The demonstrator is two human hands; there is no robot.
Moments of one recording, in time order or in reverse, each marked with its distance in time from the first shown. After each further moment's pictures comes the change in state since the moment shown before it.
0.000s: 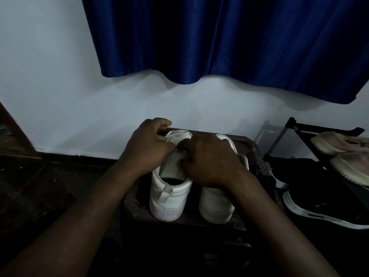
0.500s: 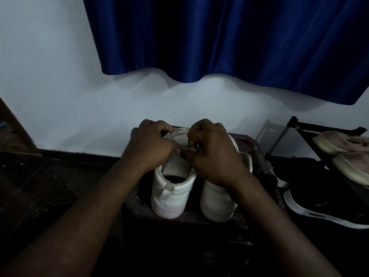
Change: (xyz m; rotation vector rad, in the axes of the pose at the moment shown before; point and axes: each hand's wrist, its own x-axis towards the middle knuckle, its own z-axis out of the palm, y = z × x) left_hand 0.003 -0.001 0.003 0.200 0.021 -0.085; right_hand 0.001 0.010 0.011 0.352 0.315 -0.031
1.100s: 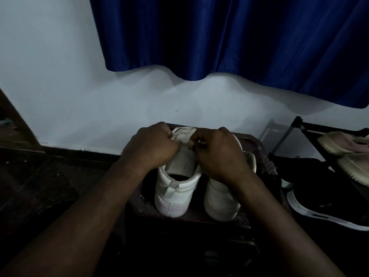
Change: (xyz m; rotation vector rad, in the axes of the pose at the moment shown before) left_hand 0.000 0.001 -0.005 0.166 -0.074 -0.122; right_hand 0.003 -0.002 0.006 -0.083 -0.013 0.155
